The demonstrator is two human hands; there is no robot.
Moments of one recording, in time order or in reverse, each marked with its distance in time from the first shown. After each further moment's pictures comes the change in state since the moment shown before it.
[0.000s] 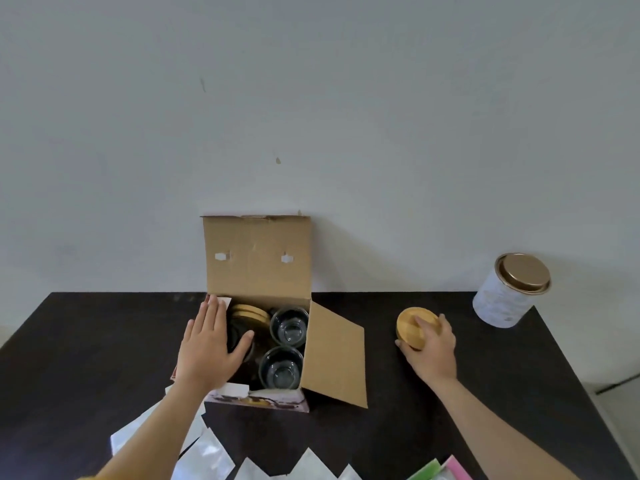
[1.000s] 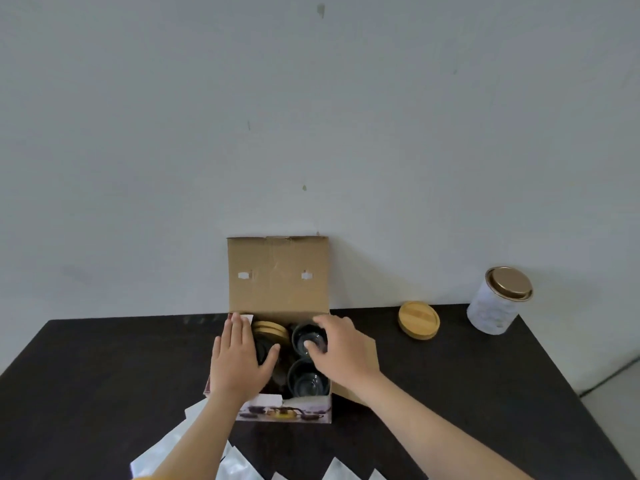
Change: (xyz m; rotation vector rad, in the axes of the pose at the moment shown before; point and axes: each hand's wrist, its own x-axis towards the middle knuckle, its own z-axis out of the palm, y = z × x) left_hand -0.002 0.001 -0.004 -0.046 -0.013 0.011; right_hand -0.091 -0.210 0.007 -0.006 -0.123 -0.500
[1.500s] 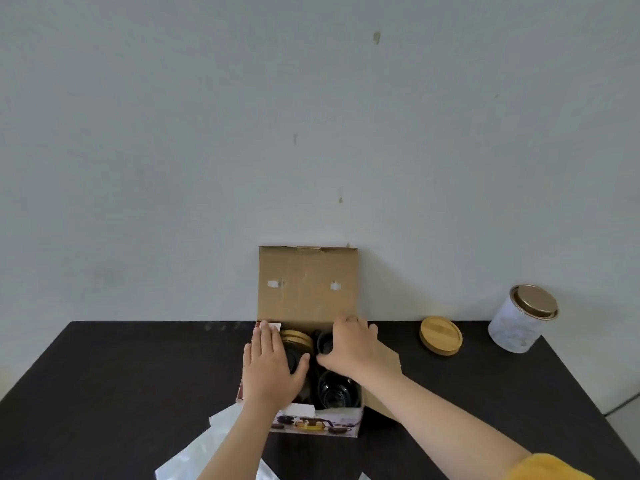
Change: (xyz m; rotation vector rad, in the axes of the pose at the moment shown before) left_hand 0.001 -0.002 0.002 -0.042 0.025 0.014; right_hand 0.045 -0.033 0.026 -0.448 -0.163 0.173
